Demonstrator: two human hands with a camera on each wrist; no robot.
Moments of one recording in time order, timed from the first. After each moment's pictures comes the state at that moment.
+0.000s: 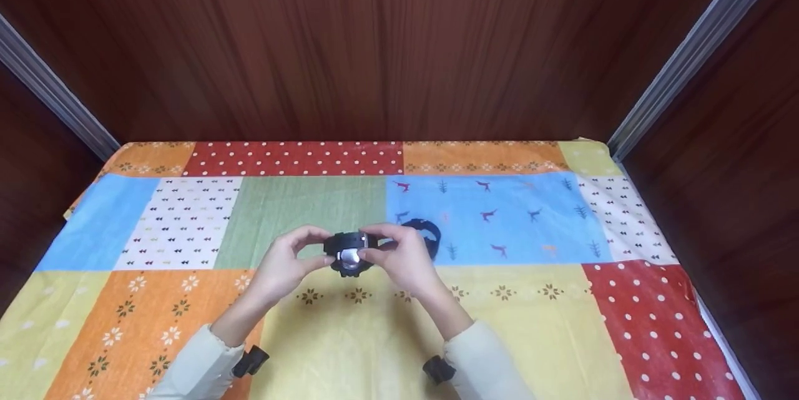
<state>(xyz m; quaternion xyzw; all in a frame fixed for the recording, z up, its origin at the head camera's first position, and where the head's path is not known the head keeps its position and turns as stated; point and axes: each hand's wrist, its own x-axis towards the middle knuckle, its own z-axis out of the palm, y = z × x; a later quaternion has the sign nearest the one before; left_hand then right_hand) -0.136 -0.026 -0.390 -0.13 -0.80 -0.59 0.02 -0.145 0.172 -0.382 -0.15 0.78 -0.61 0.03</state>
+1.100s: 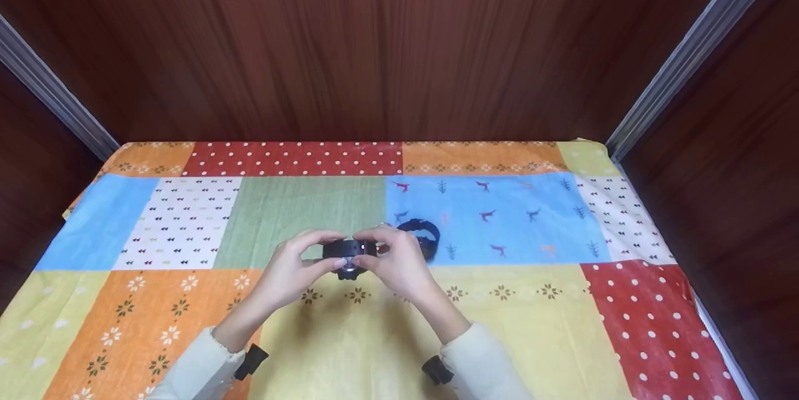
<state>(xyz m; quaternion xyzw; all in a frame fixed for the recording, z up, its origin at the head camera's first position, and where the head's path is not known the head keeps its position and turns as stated) -0.127 -0.019 -0.382 -0.18 -0.83 -0.52 0.03 -0.138 0.168 -0.375 -0.20 0.83 -0.52 -0.02</state>
